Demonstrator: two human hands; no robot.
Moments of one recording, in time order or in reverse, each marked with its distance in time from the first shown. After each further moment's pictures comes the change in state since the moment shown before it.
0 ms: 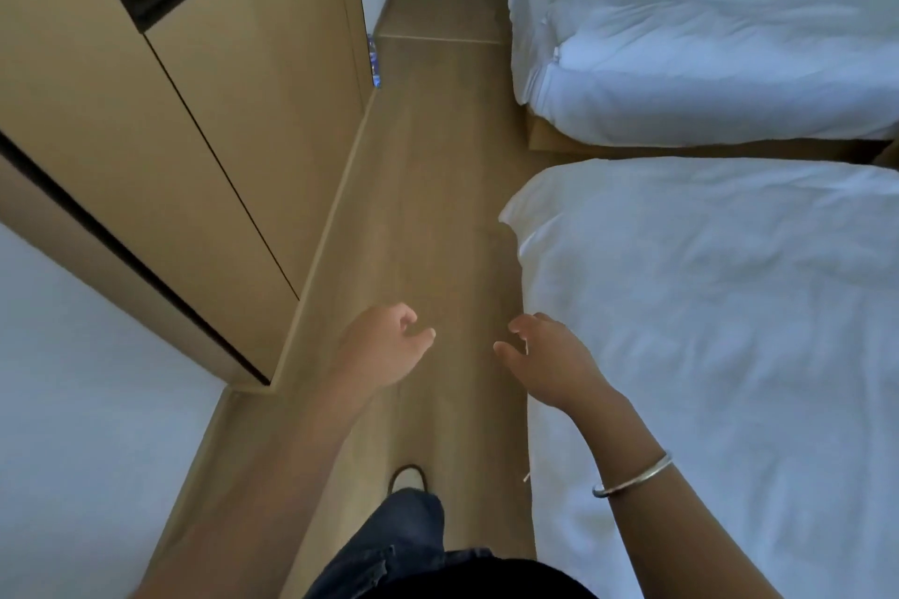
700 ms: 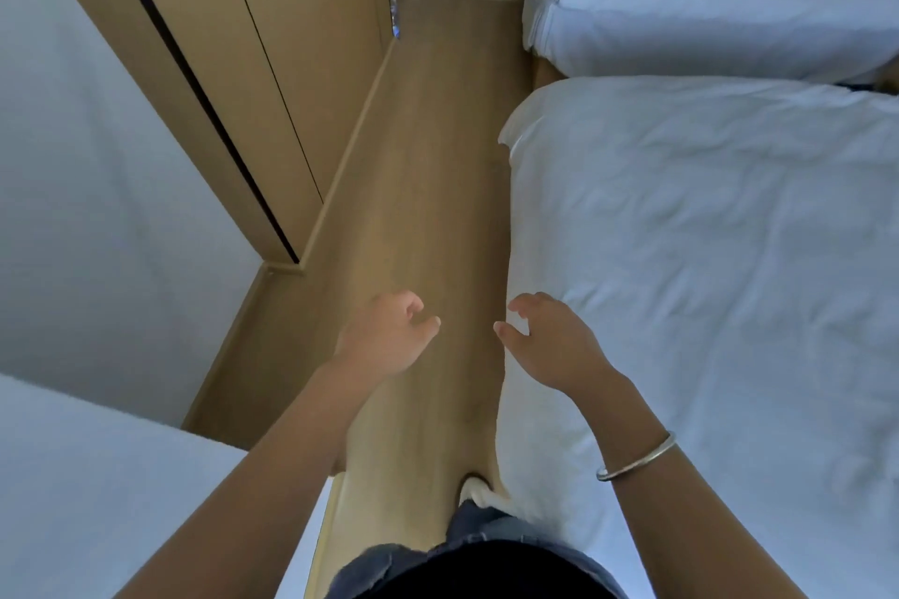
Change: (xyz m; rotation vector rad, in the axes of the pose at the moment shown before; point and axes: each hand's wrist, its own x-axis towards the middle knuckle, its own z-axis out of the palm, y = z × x) left_hand -0.367 -0.036 0.127 0.017 0.013 -0.033; right_hand -0.352 0.079 0.094 -0.007 0.007 -0.068
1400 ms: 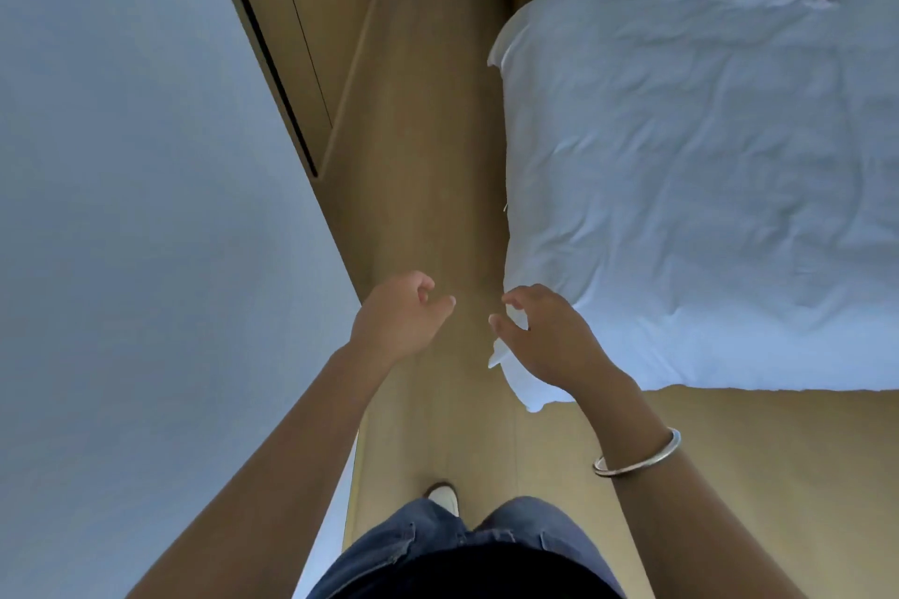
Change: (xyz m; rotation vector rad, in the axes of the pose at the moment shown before) left_hand -0.349 -0.147 0.052 -0.115 -0.048 0.031; right_hand -0.370 -0.069 0.158 0.110 0.021 0.040
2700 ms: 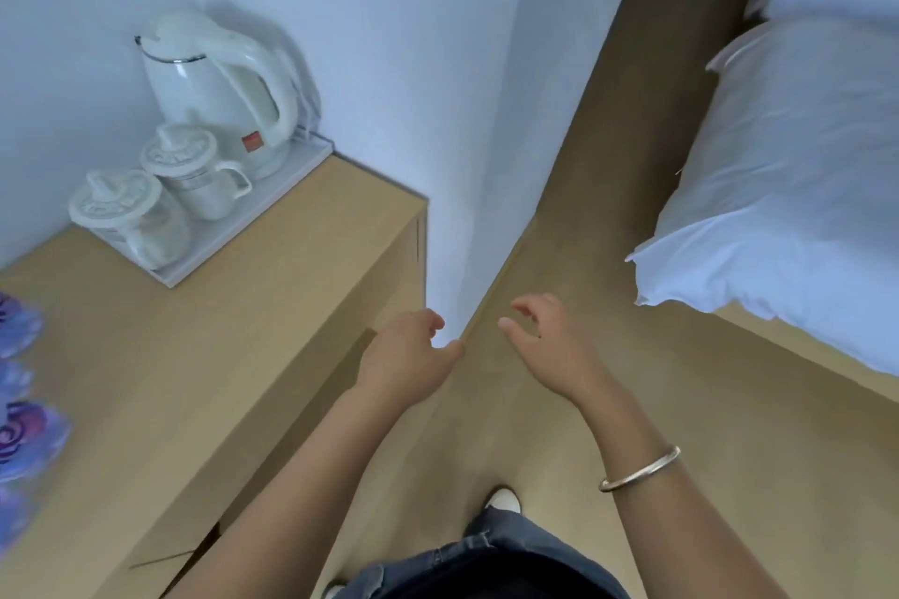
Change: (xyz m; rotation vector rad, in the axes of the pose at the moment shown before) left_hand -0.628 -0.292 0.082 -0.153 0.242 -0.321; right_hand -0.531 -0.098 0.261 0.007 -0.207 -0.325
